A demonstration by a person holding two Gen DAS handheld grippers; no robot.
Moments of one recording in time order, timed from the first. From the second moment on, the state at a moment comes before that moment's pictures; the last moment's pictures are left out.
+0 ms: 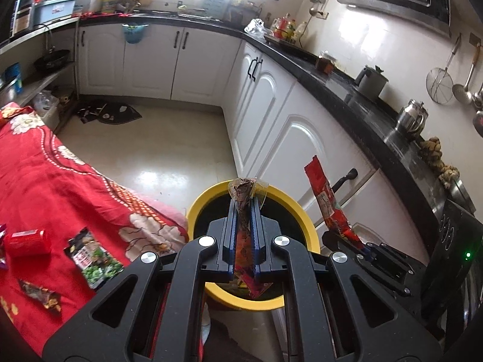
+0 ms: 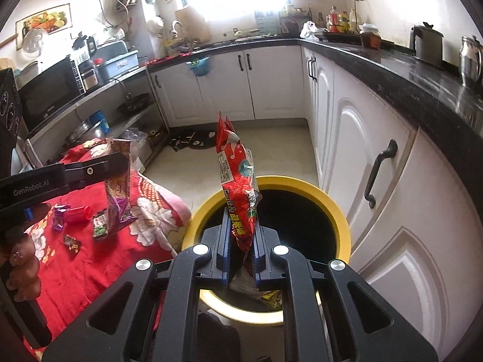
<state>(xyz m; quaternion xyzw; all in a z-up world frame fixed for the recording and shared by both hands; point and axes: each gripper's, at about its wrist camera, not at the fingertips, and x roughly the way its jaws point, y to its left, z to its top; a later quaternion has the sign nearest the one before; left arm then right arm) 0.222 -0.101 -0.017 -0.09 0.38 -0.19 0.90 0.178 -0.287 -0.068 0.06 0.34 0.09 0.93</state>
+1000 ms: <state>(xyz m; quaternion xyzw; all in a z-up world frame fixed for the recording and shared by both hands) 0.275 -0.141 -0.083 -0.09 0.45 -0.19 0.87 0.216 -0.301 -0.134 0.09 0.41 0.06 0.91</state>
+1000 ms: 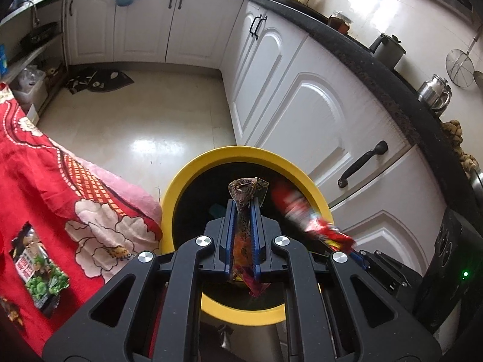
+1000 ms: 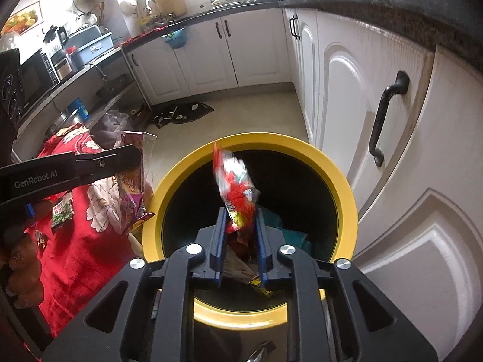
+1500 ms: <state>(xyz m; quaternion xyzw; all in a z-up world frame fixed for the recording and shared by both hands) 0.272 -0.119 -0.081 -0.10 0.45 -0.17 0.87 0.199 -0.307 -0.127 0.08 0.39 0.03 0.91</state>
